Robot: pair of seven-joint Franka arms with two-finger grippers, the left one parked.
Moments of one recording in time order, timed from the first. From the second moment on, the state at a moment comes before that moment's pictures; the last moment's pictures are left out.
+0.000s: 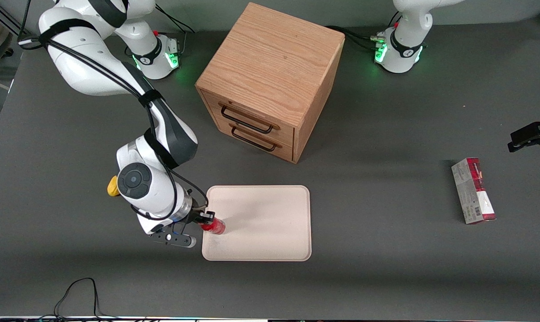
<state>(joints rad) 0.12 0.78 0.37 -1.23 -0.24 2.08 0.67</state>
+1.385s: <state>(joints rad) 0.14 0.39 0.17 -1.48 -0.20 1.98 0.38</state>
